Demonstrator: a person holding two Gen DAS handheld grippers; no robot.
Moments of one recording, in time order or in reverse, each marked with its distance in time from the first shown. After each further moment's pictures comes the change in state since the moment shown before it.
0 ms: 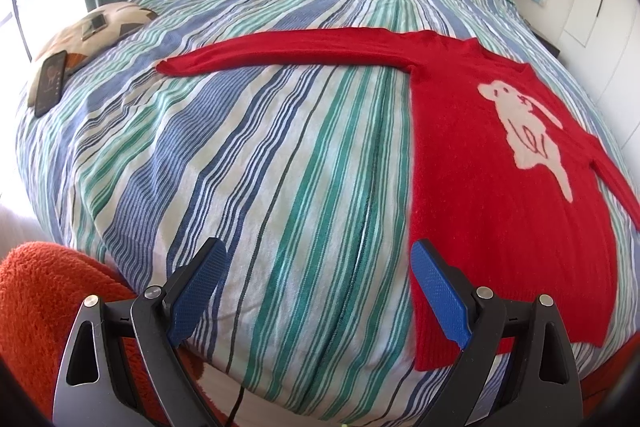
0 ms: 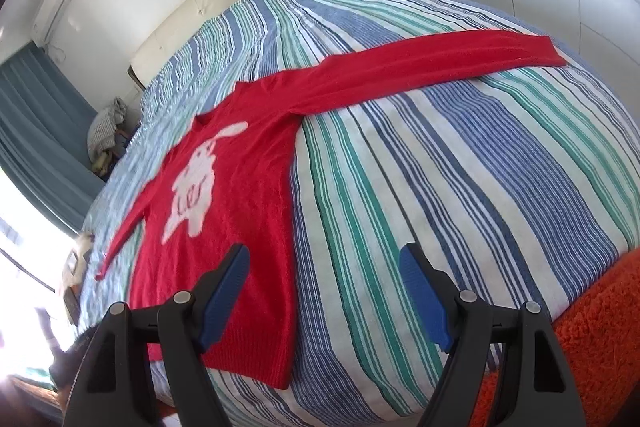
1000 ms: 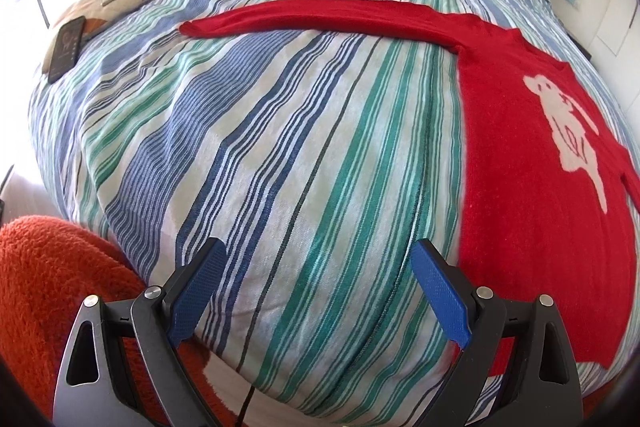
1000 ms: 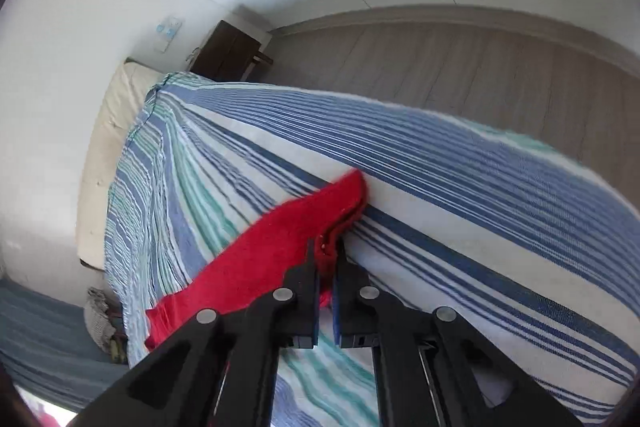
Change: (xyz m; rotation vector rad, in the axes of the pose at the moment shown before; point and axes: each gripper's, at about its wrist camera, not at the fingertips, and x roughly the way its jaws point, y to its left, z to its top) left arm 0.026 0.015 -0.004 -0.074 0.084 0.072; right arm 0.028 -0.199 0.176 0.531 -0.143 -0.132
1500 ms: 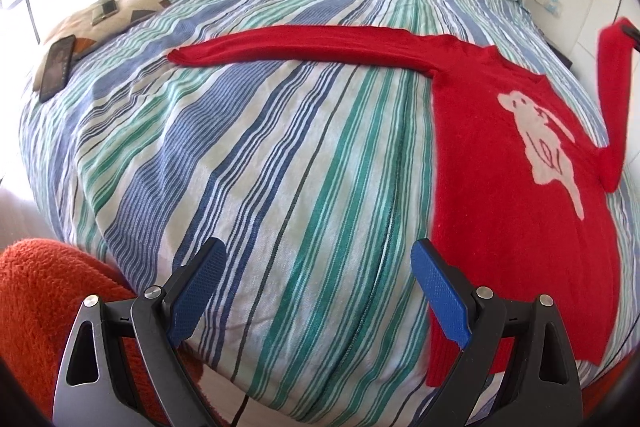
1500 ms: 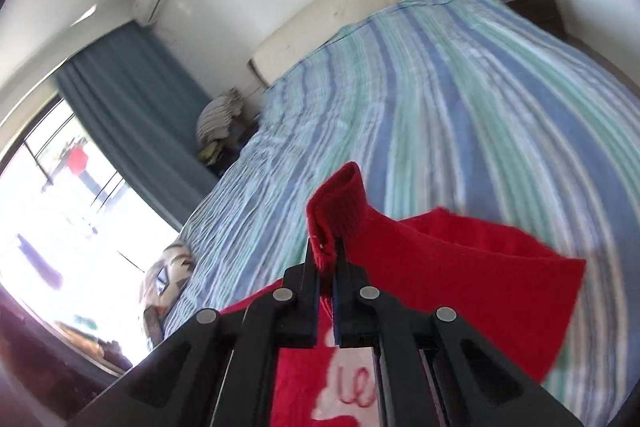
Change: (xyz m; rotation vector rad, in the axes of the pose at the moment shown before) left arm -0.016 -0.002 0.008 0.026 -0.065 -0.050; right arm 0.024 0.396 -0.217 -0.759 0.302 0.560
